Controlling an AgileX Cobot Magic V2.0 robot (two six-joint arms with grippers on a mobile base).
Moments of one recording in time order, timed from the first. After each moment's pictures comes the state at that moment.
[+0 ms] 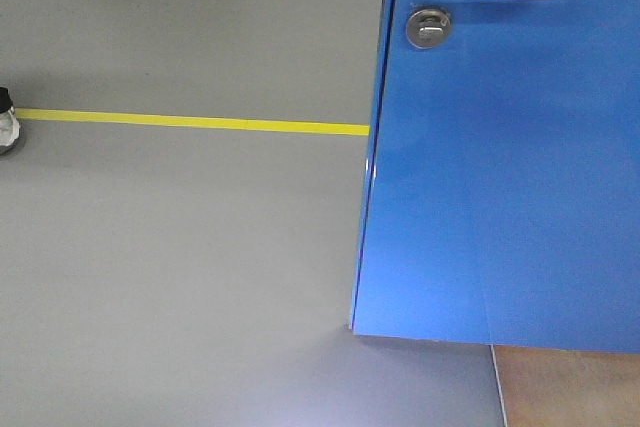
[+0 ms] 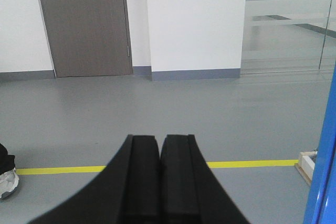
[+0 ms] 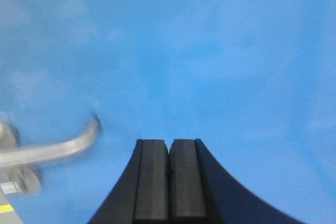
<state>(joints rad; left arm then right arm) -0.04 -0.01 0.03 0.07 0.10 -0.02 -0.19 0.84 -0.78 0.19 0.18 -0.07</state>
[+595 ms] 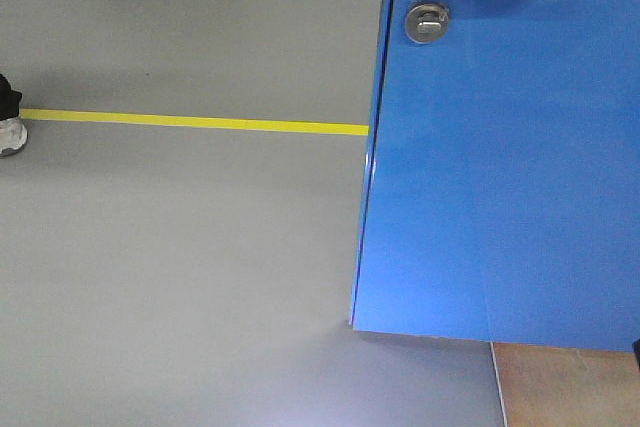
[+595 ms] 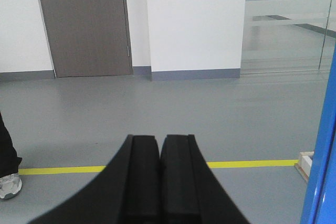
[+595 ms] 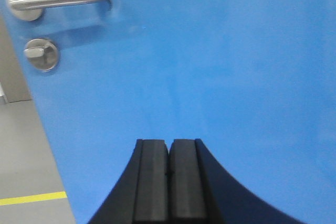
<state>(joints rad) -0.04 -0.01 0.03 0.07 0.10 -0.02 -0.09 0.02 0.03 0.01 0.05 0.09</state>
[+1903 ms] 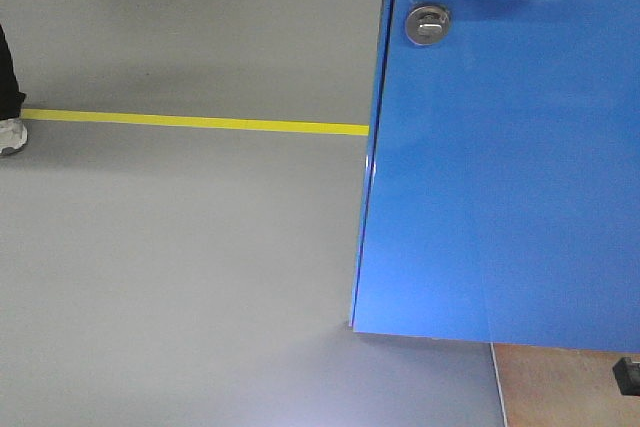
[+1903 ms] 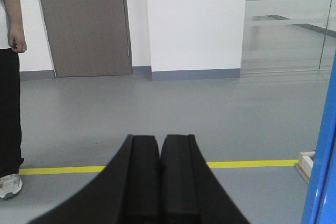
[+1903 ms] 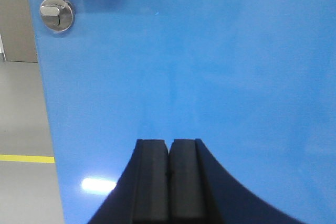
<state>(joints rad) -0.04 -0.01 0.03 0.07 0.10 -0.02 -0.03 -0.01 0.03 -0.15 0.14 0.09</state>
